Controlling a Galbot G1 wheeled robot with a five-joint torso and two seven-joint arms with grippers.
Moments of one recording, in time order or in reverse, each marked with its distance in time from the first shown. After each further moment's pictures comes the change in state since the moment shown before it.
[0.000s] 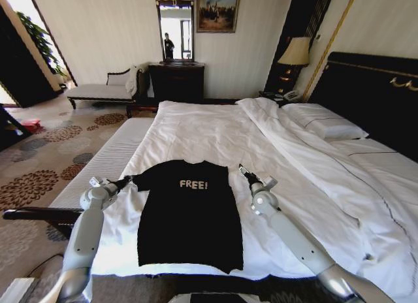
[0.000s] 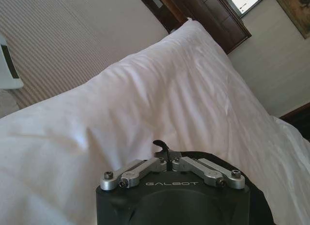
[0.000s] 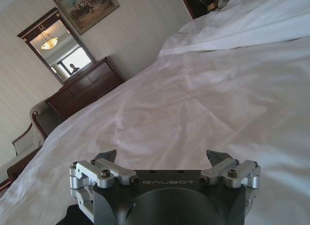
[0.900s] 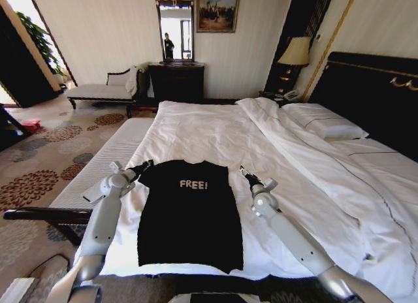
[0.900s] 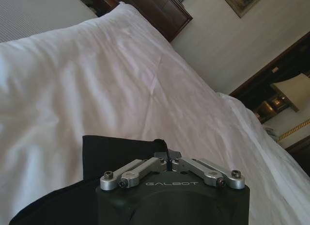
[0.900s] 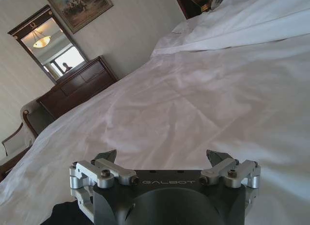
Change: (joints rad) left arm -0.125 -0.090 0.204 -0.040 0.072 -0.037 0.040; right arm -0.018 0.003 0.014 -0.018 -0.019 0.002 0.002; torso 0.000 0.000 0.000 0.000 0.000
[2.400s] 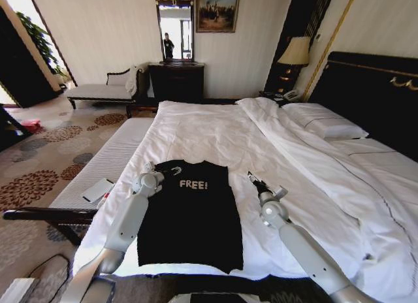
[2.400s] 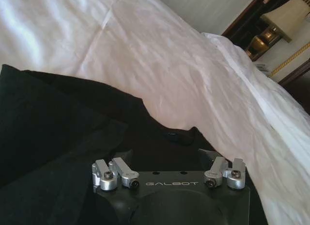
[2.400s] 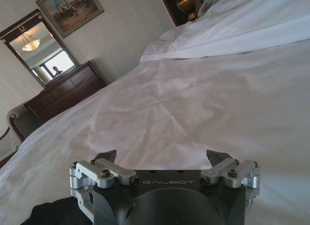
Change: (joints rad) left arm -0.002 -0.044 0.204 -0.099 0.012 0.080 -0.120; right arm -0.137 -0.033 0.104 0.084 -0.030 0.000 0.000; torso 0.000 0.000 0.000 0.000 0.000
